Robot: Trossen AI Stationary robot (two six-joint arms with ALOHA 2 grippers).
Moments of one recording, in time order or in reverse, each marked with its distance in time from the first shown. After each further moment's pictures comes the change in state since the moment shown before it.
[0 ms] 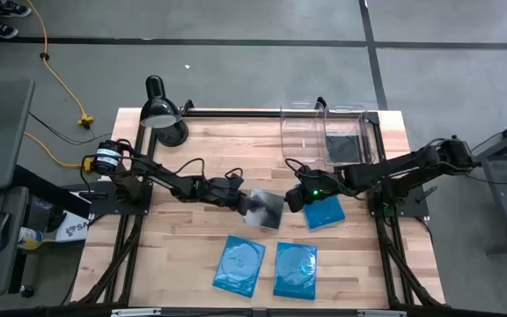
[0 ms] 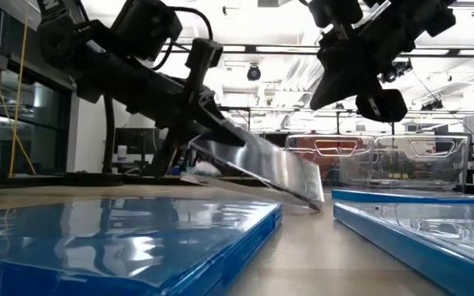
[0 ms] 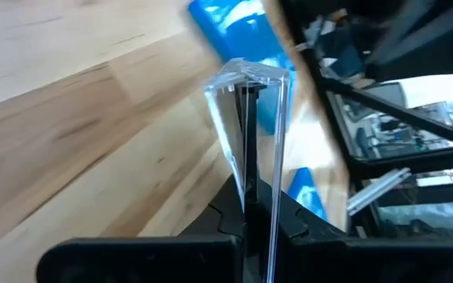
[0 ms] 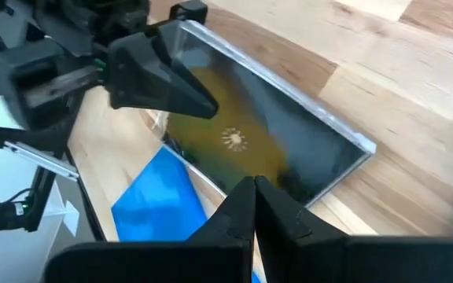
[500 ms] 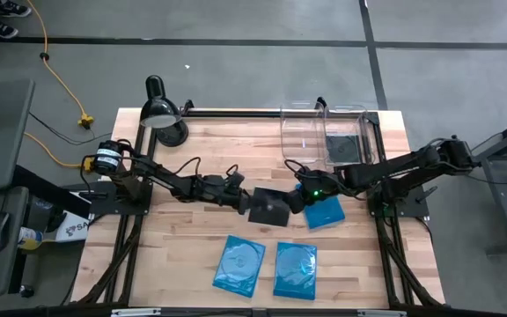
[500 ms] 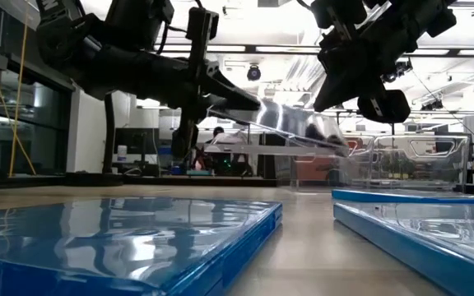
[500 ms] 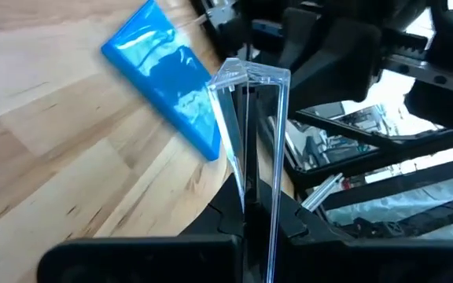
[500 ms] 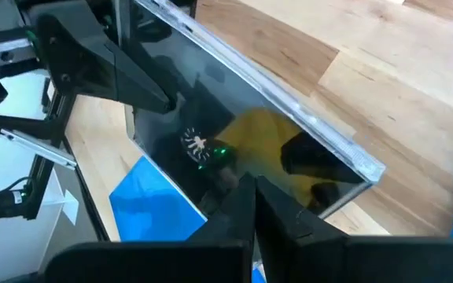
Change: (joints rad) left arm 0.000 0.000 -0.001 0.215 0.019 0.055; right arm 0.000 -0.001 0.000 -0.021 -0.031 -0.007
